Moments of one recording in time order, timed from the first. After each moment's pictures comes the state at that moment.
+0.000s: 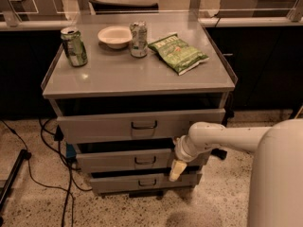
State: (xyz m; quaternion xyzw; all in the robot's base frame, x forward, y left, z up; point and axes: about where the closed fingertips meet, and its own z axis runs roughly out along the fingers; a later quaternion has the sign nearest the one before) arm 0.597 -0.096 0.446 -0.67 0.71 0.07 0.22
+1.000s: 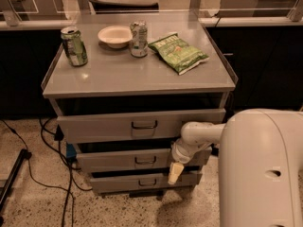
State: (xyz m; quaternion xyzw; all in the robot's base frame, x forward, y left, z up) arm 0.598 -0.099 0.397 -0.66 0.74 0.09 0.15
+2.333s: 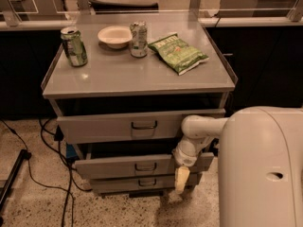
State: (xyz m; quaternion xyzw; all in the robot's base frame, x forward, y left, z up) arm 0.538 -0.108 0.419 -0.68 0.71 0.16 0.04
